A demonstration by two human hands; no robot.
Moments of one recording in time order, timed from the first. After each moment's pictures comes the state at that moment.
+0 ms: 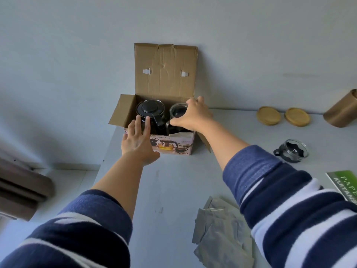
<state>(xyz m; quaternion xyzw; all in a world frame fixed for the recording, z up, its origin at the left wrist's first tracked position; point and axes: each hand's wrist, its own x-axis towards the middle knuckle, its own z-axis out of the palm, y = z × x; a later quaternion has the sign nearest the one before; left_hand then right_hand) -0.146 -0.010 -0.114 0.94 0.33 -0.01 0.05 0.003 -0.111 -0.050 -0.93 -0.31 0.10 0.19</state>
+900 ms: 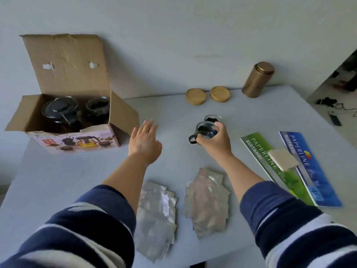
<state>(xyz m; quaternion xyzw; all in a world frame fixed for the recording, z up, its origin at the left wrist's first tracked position) -0.039 -0.210 -0.128 0.98 0.17 0.02 0.12 0.047 -0.407 -0.124 -0.86 -0.02 0.05 0.51</state>
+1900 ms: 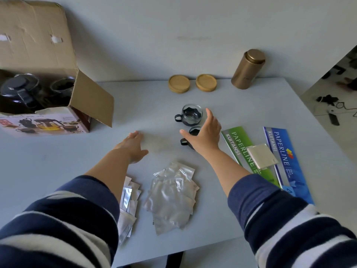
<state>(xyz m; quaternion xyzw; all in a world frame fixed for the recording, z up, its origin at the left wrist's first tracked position) -0.018 -0.255 -0.175 0.94 0.21 -0.19 0.18 0.084 -0.461 -0.147 -0.93 -0.11 0.00 0.34</state>
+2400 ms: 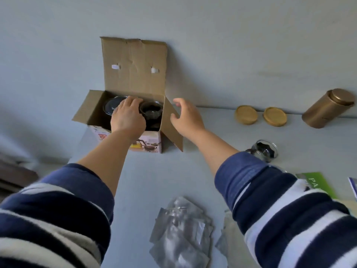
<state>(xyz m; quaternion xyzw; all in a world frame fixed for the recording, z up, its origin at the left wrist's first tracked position) -0.061 -0.052 -0.072 0.91 0.35 0.15 0.13 0.052 -0.183 -0.072 -0.86 -0.37 0.07 0.35</state>
